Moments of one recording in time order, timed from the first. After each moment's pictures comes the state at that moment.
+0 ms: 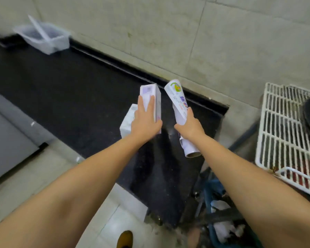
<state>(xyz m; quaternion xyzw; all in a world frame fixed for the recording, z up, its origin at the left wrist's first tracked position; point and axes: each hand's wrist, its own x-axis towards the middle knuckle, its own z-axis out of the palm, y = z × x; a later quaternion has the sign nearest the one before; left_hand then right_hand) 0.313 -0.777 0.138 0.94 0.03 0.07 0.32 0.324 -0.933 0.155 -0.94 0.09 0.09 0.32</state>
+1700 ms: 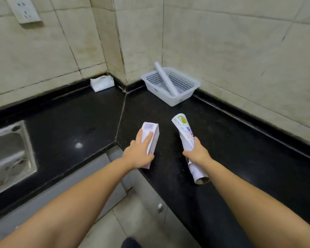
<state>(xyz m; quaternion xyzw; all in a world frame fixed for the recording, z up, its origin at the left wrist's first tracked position) 0.530 -0.051 0.107 0.98 0.11 -0.07 0.17 0.618 -0.263 0.098 -0.90 -0.01 0.21 0.37</state>
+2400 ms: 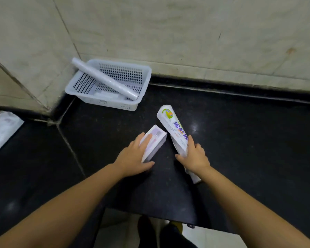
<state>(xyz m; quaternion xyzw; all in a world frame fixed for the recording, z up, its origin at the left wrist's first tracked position) 0.731 0.033 0.049 0.93 -0.30 -0.16 0.11 0.656 -0.180 0.057 -0.91 0.27 0.15 0.28</state>
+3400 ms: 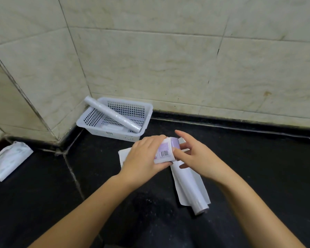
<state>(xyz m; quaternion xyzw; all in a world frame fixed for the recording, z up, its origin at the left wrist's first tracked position) 0.713 0.004 0.194 0.88 -0.36 0.09 0.28 0.654 -0.162 0.224 -0.87 0.07 0.02 0.50</state>
